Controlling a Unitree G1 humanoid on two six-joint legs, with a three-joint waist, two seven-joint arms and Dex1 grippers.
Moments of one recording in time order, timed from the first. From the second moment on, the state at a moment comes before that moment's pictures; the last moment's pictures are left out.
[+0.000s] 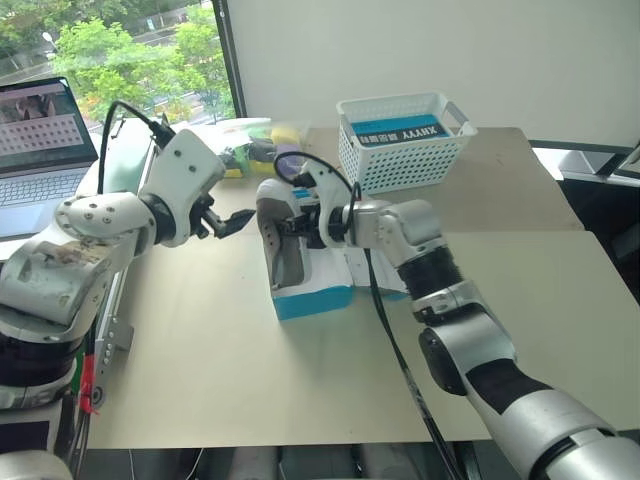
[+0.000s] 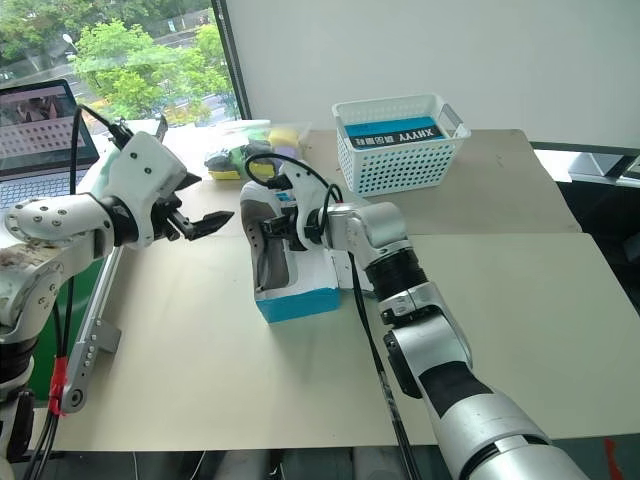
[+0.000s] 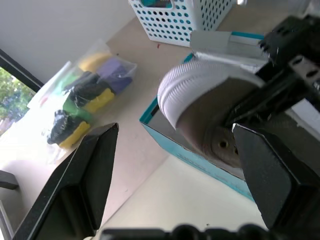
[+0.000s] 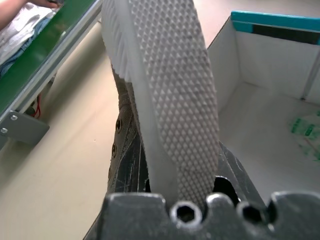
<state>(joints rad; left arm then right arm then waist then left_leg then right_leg) -0.67 0.91 -0.02 -0.45 -0.45 0.98 -0.51 -1.14 -0.07 0.18 0.61 0.41 0.90 0.48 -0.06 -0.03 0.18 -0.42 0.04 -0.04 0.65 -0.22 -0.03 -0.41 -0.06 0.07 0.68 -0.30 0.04</state>
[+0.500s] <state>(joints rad) -0.64 0.81 0.01 -0.48 -0.39 0.98 -0.45 -1.22 -0.12 0.36 0.94 0.06 0.63 0.65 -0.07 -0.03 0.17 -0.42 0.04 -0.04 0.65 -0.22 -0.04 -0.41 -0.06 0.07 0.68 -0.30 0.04</state>
